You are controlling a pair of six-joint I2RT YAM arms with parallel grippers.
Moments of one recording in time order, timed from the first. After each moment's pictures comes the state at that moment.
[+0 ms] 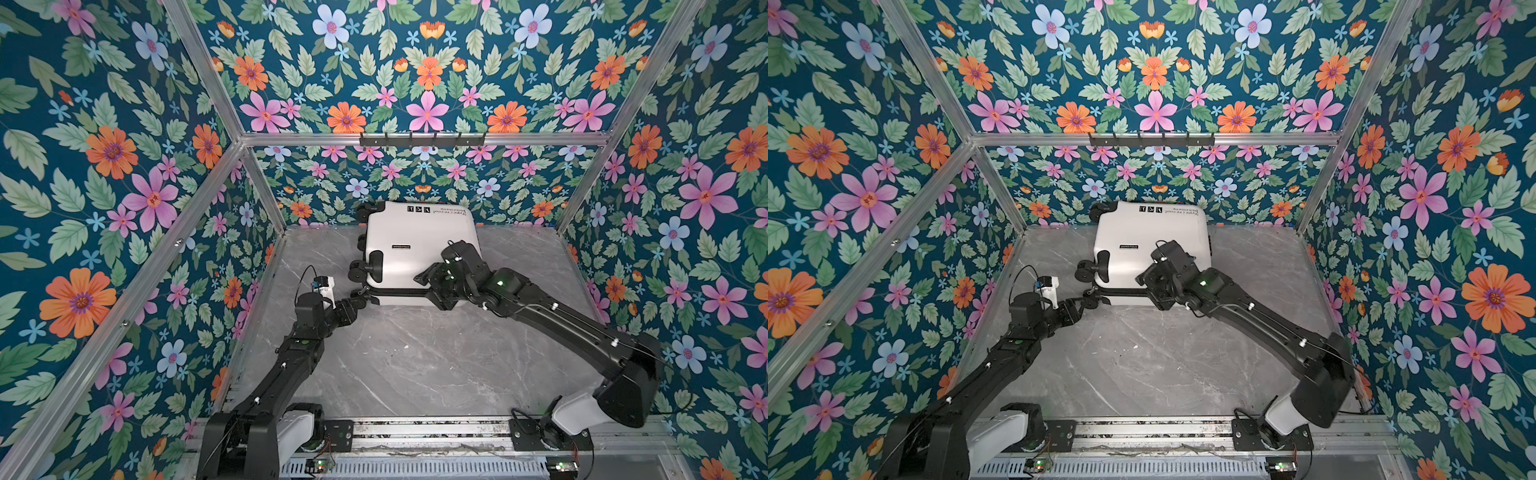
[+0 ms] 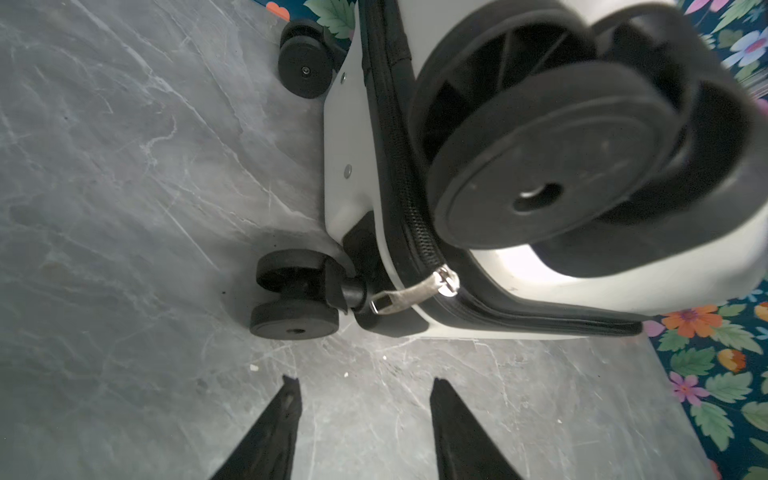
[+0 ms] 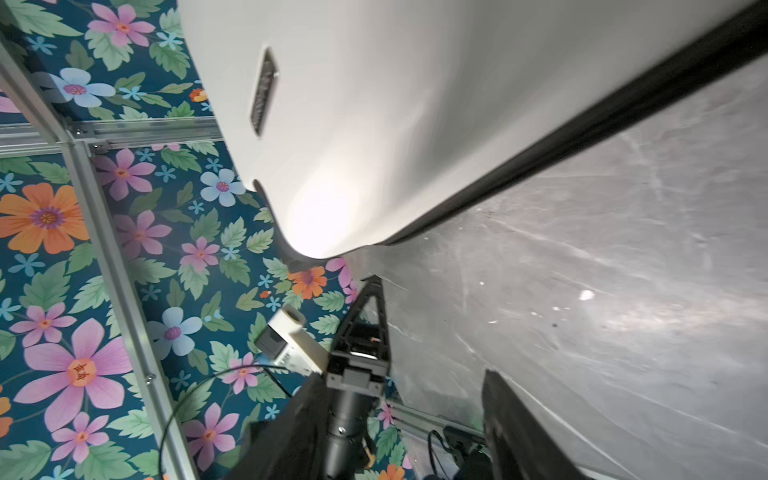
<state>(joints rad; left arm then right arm) -0.13 1.11 0.45 0.17 0.32 -0.41 0.76 1.46 1.34 -0.60 -0.09 1.47</state>
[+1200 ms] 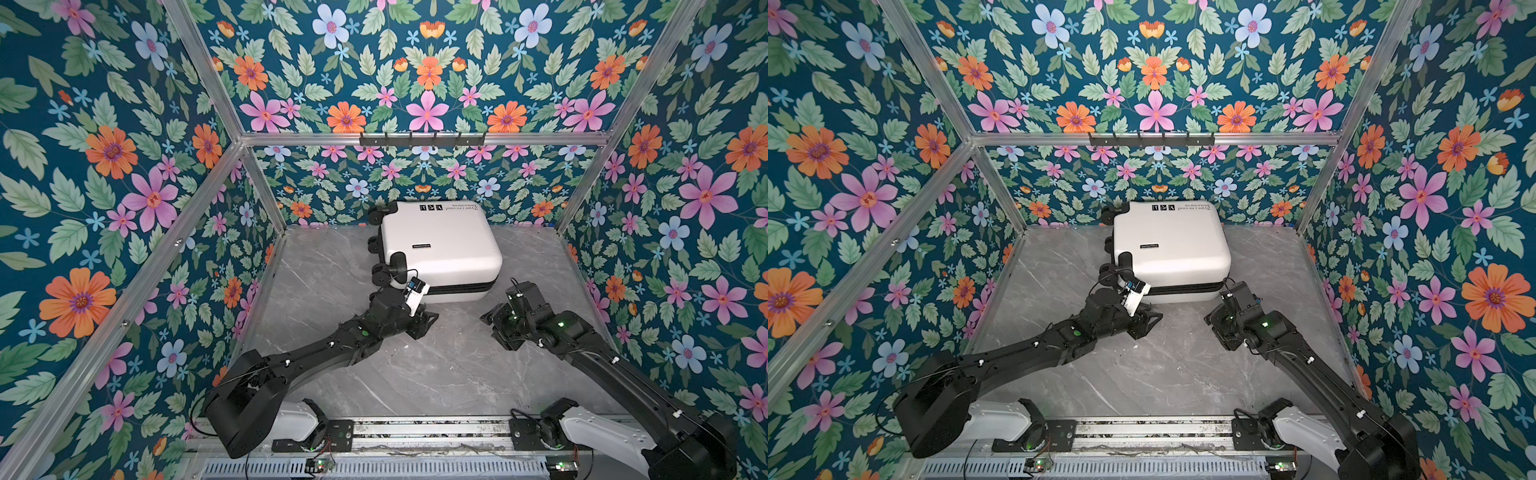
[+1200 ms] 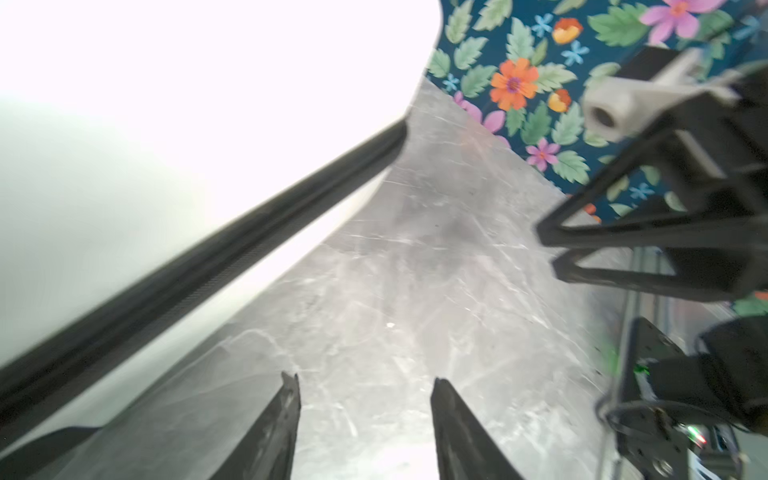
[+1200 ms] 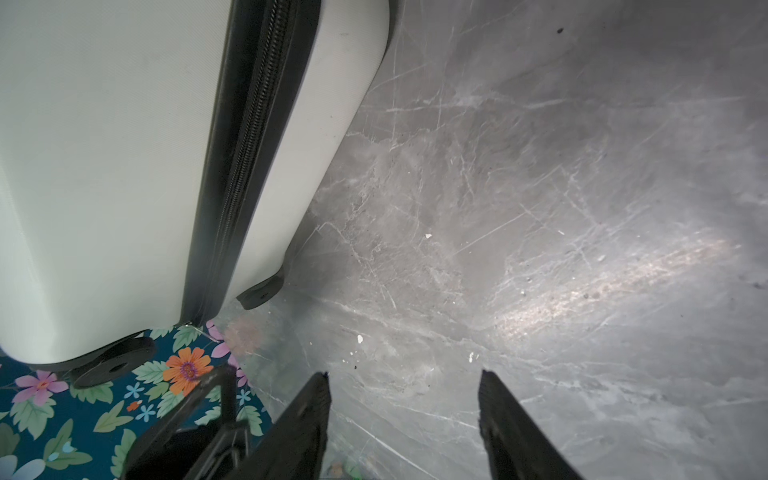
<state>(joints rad) -0.85 1.32 0.73 0.14 0.18 -0.25 0.48 1.04 0.84 -0.75 -0.11 1.31</state>
